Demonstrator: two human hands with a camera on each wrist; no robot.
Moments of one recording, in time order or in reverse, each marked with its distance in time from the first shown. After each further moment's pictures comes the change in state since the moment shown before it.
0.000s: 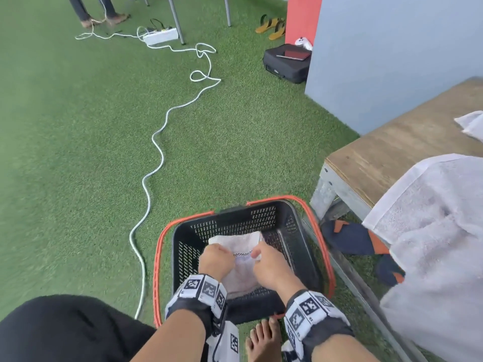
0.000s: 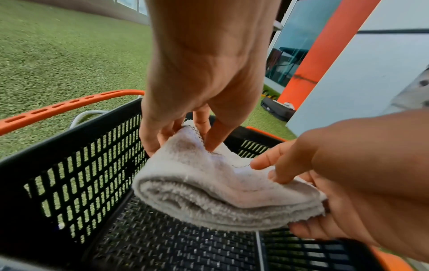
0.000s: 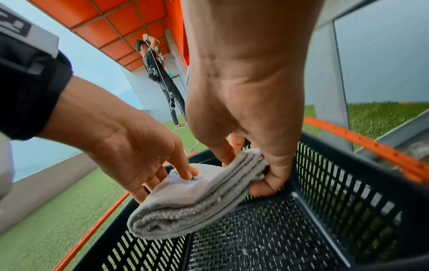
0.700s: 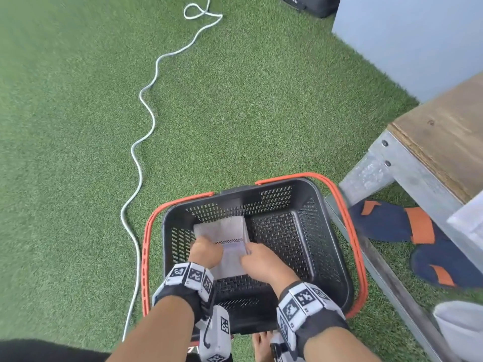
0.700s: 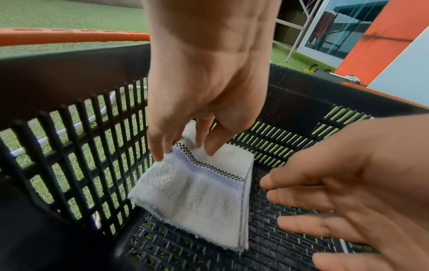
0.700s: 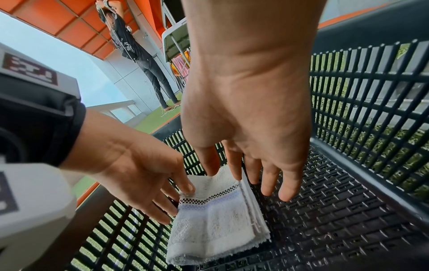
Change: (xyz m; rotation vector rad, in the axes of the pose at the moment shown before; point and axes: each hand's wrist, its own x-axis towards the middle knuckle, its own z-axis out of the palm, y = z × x) left_hand 0.104 -0.055 0.024 0.210 -0.121 -0.208; right_hand 0.093 0.023 0.066 0.039 -0.312 0.149
